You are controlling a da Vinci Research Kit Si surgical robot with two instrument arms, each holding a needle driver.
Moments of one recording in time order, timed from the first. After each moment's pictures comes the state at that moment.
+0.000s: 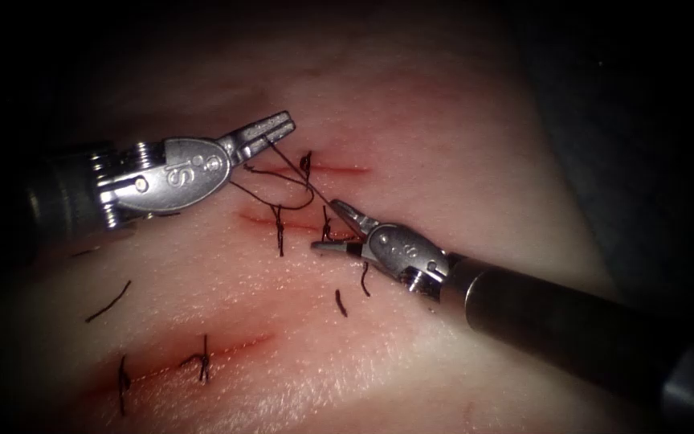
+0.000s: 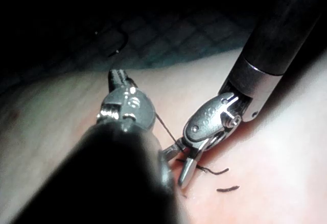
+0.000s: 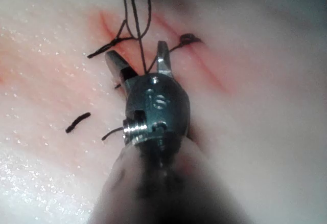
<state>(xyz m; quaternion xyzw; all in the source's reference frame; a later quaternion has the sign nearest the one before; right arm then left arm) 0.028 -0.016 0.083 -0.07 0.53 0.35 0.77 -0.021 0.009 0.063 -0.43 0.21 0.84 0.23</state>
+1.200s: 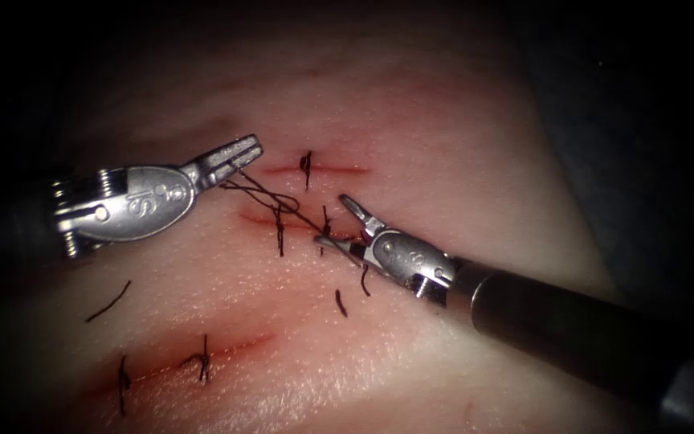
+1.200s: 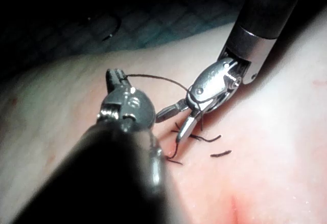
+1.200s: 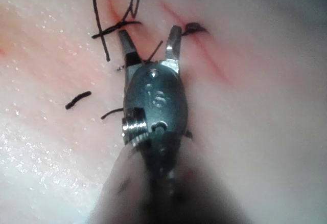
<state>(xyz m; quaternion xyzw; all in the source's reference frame) 0.026 -0.018 0.084 -0.08 0.52 0.35 0.78 -0.016 0.006 0.062 -0.43 0.22 0.85 0.21</state>
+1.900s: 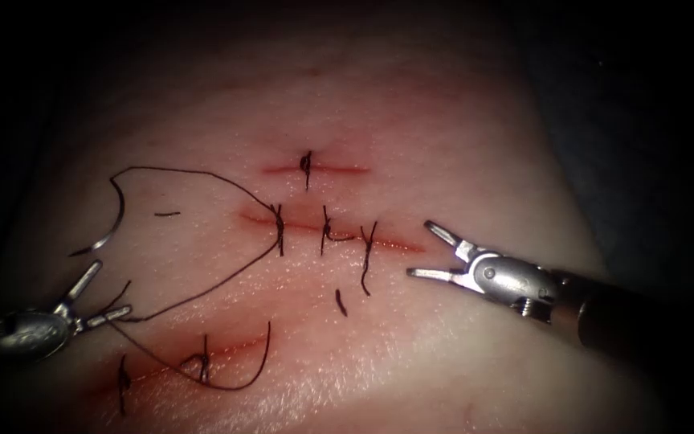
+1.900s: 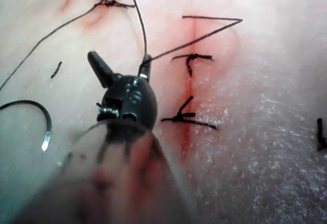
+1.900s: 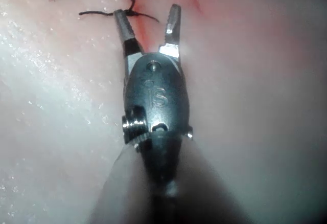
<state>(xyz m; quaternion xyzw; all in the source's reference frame) 0.016 -0.020 0.081 -0.10 0.59 0.24 0.76 -0.002 -0.011 0.077 -0.43 0.14 0.85 0.26</state>
